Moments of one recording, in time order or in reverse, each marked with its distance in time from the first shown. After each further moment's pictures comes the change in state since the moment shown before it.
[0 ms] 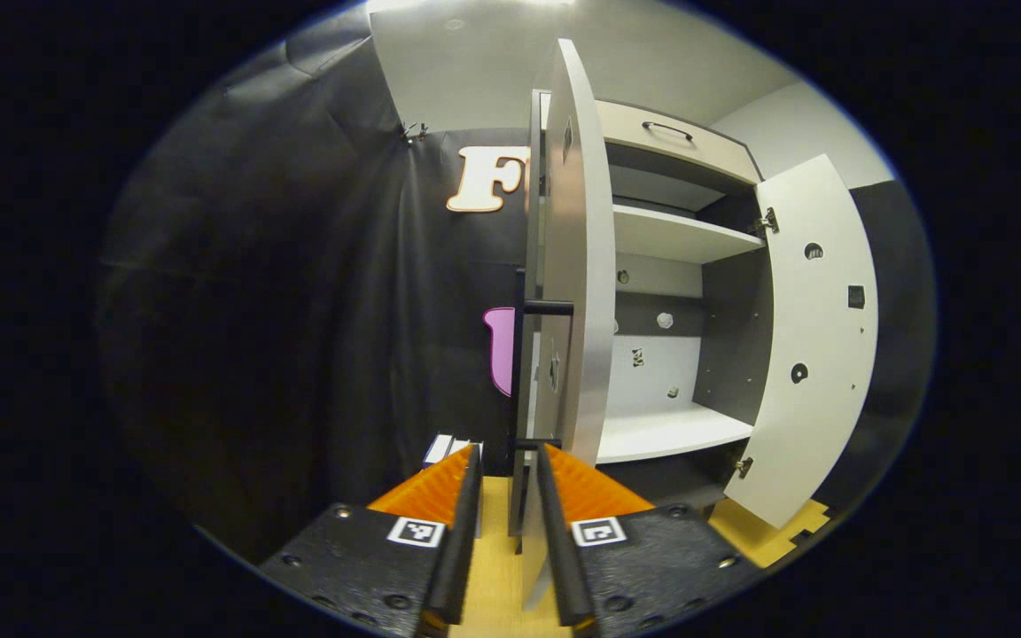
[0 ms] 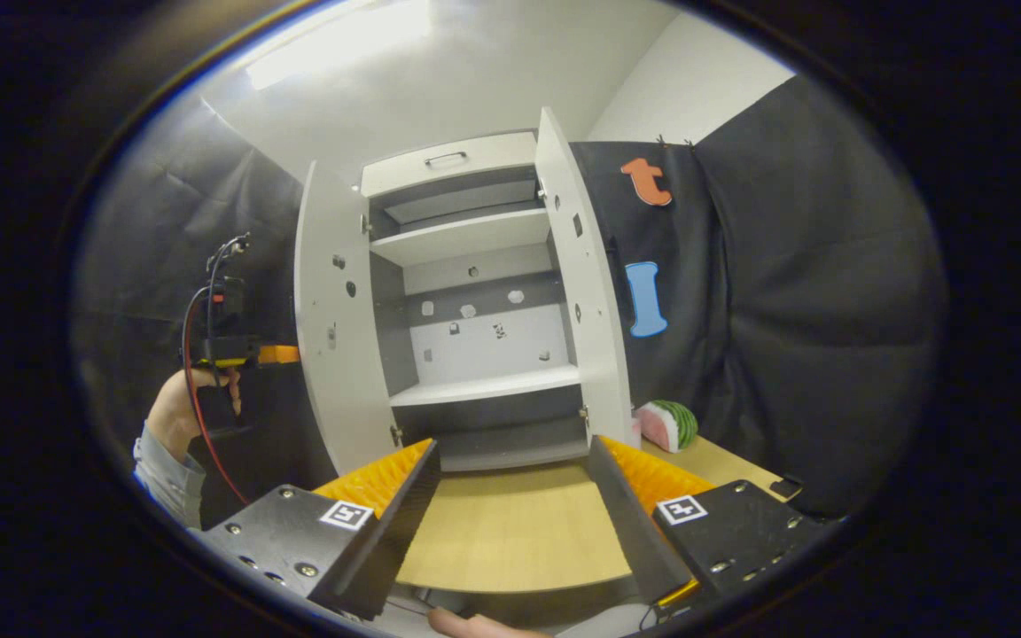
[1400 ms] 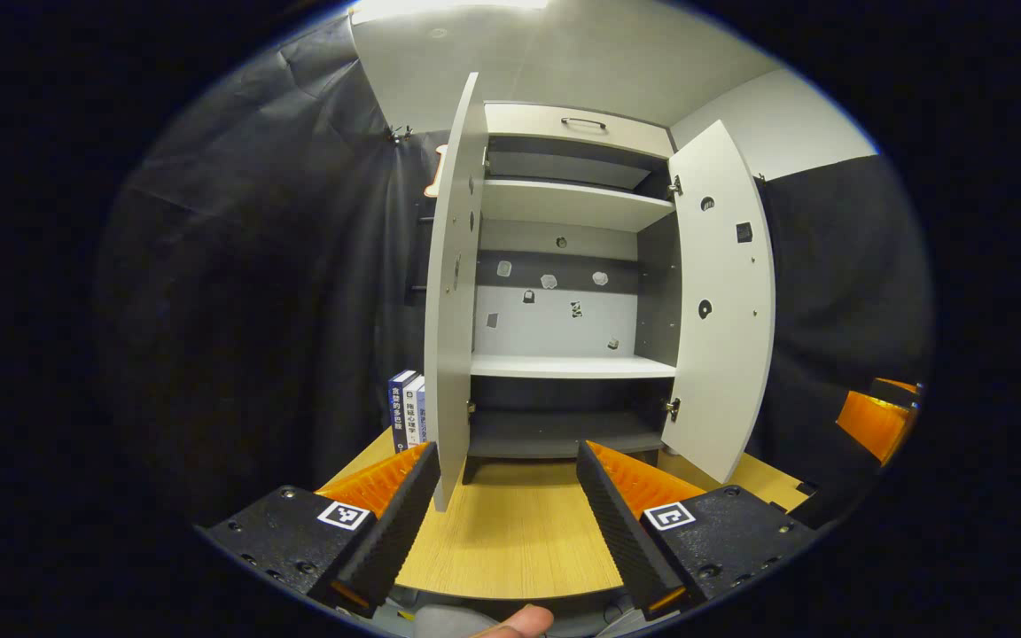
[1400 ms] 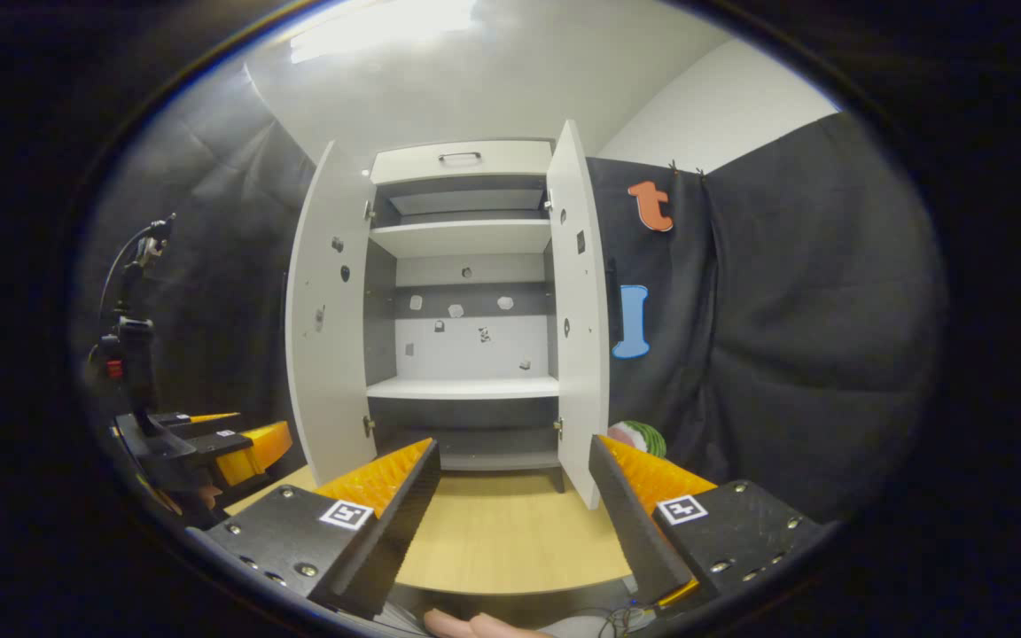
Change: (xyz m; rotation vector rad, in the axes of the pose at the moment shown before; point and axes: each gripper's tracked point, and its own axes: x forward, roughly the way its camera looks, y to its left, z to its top) left arm -0.151 -0.123 -0.115 -0.020 0.021 -0.028; right arm -0.004 -0.001 0.006 -0.157 -0.031 -0.054
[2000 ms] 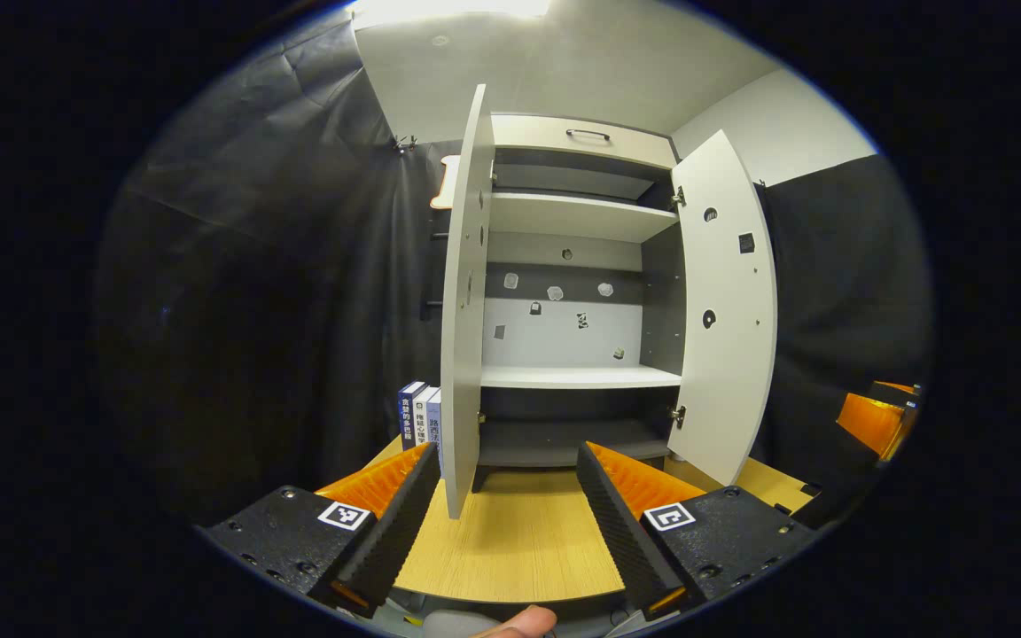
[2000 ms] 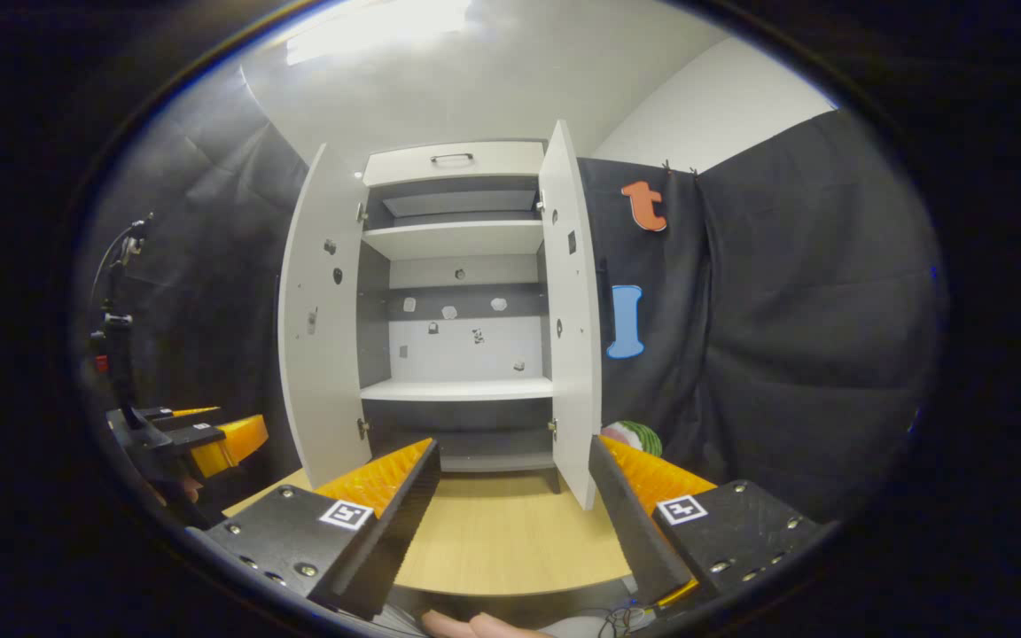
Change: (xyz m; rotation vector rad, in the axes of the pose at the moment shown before) left arm -0.009 0.012 0.019 0.000 -0.044 -0.012; right arm 0.001 -0.009 0.005 0.019 -0.011 -0.024
